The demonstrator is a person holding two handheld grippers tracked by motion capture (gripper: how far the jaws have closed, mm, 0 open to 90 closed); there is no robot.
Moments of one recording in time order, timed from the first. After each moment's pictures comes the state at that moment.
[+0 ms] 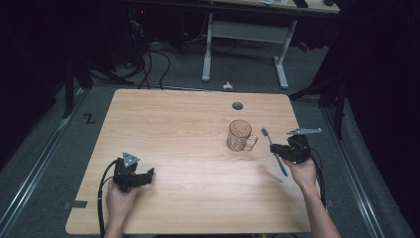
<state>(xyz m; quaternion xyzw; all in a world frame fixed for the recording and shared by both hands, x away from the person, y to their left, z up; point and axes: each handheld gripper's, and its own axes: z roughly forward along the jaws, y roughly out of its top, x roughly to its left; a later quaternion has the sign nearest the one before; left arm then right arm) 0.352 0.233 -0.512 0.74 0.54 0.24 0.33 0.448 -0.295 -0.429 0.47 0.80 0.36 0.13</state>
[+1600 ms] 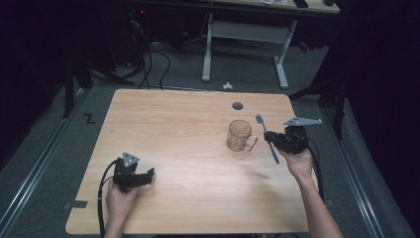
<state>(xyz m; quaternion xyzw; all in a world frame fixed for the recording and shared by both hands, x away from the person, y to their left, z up) 0.352 0.232 -0.512 0.74 0.54 0.24 0.33 0.450 -0.270 -0.387 0.41 0.79 0.42 0.15</state>
